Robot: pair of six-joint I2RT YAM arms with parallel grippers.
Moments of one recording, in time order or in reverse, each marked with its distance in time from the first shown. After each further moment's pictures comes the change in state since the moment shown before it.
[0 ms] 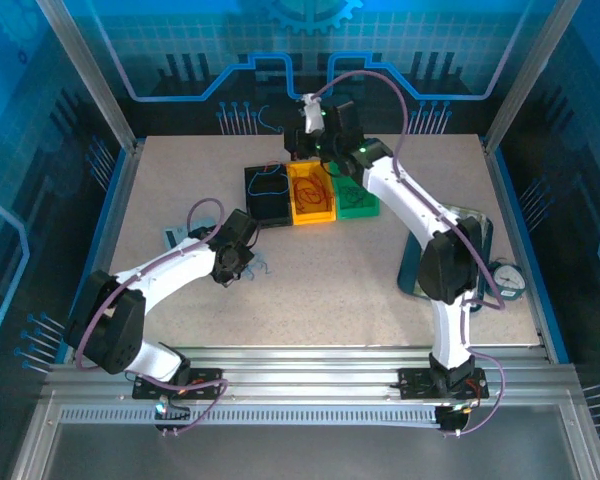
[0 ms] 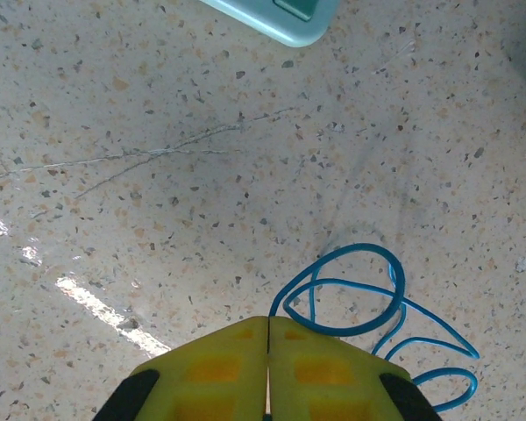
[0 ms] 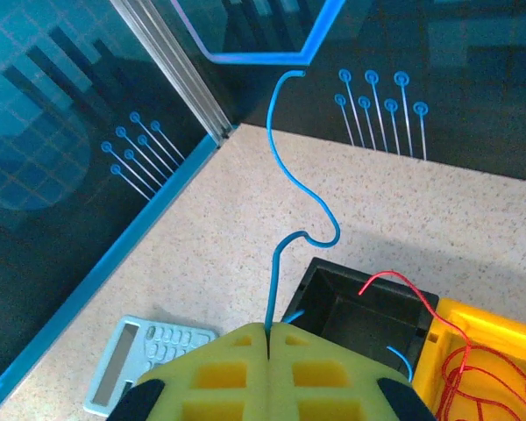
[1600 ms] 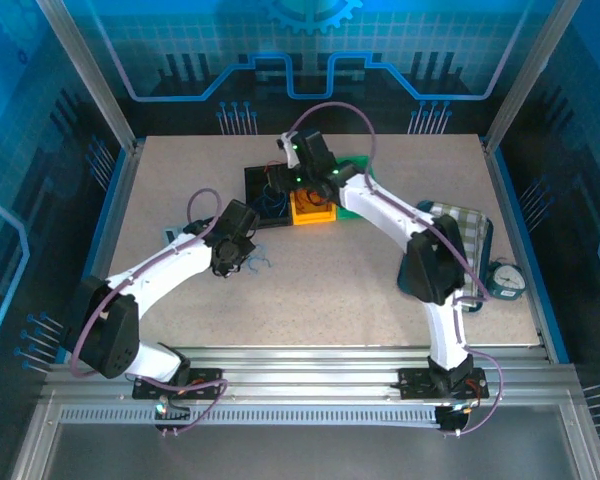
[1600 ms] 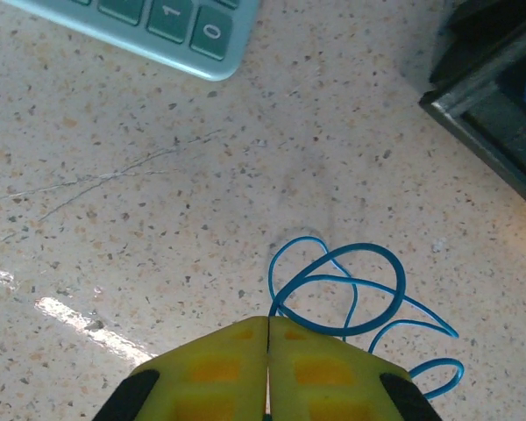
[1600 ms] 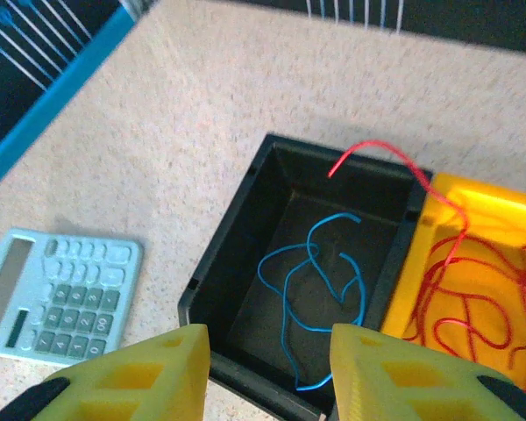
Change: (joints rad) left arm 0.008 -0.027 0.078 -0.021 0.008 0.085; right arm 0.100 -0.010 -0.179 -0.025 0.205 -0.063
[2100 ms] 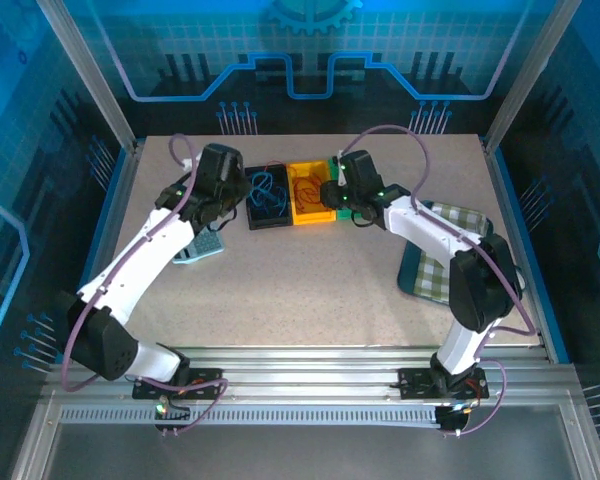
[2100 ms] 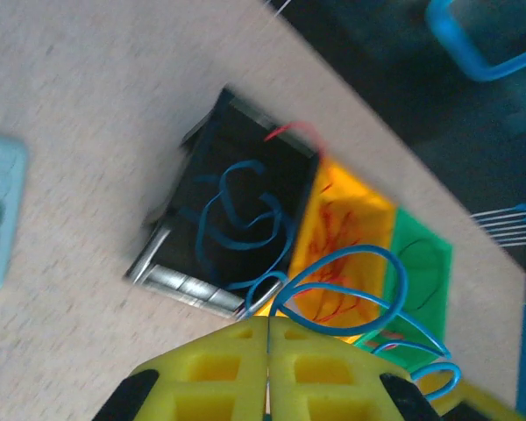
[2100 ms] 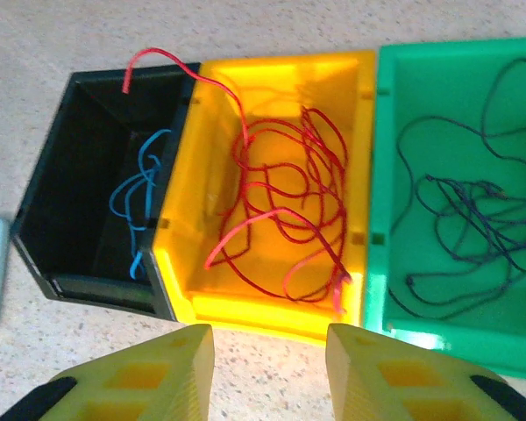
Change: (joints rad) left arm 0.065 0.003 0.416 0.082 -0.035 0.218; right arm -0.132 -0.298 -0.480 0.087 0.092 0.102
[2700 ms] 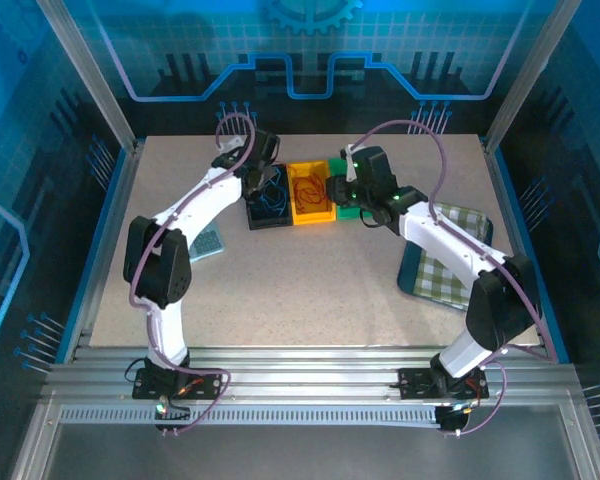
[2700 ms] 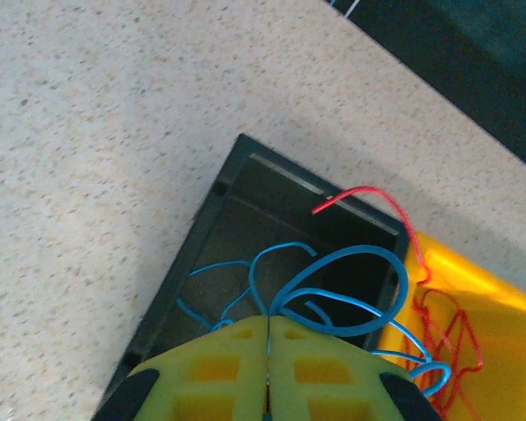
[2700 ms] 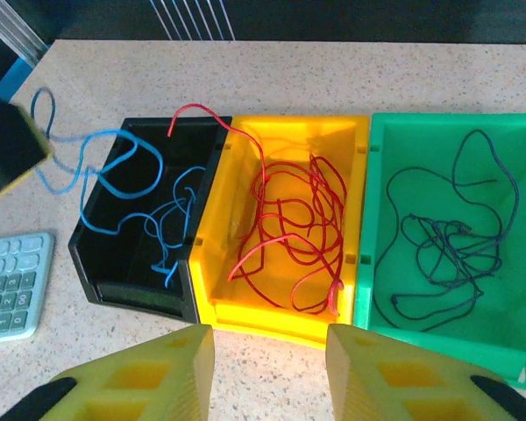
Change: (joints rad) left arm 0.010 0.520 0.326 -0.005 -0.158 0.055; right arm -0.004 -0.137 -0.034 -0.003 -0.001 -0.047
